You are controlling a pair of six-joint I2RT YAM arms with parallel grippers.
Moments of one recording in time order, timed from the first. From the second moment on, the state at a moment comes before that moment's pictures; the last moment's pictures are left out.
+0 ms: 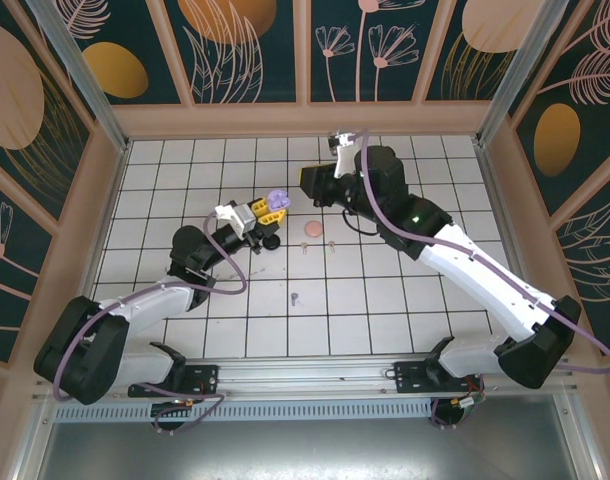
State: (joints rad) left arm -0.51 1.30 0.49 1.11 0.54 0.02; right arm 0.80 1.30 1.34 -0.28 -0.08 0.46
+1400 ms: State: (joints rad) left arm -0.51 1.34 0.55 1.15 0.54 -0.03; right arm 0.88 1.33 1.22 -0.06 -0.11 0.42
